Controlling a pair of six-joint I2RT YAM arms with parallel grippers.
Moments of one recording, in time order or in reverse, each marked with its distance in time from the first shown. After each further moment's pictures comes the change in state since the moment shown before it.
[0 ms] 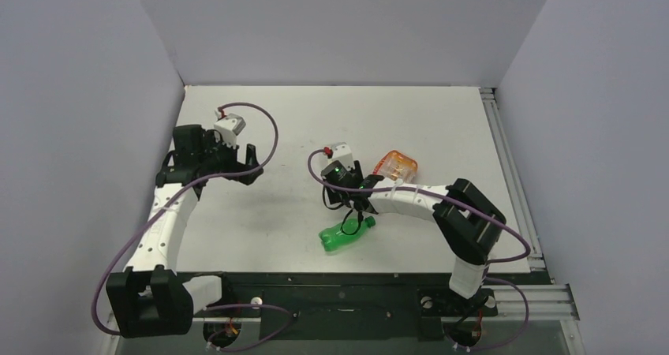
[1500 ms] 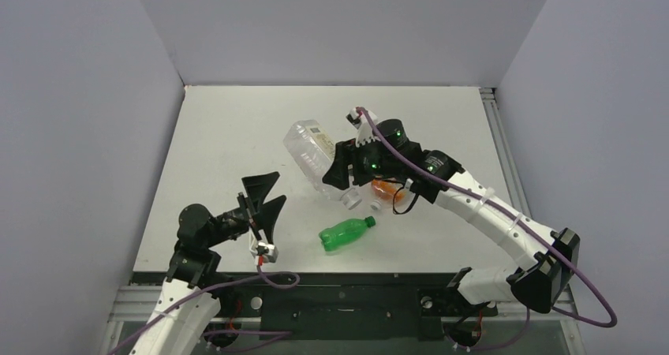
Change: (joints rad) left arm -0.326 -0.773 -0.602 0.545 0.331 1.205; right arm -0.106 -0.466 0.190 -0.318 -0.689 -0.006
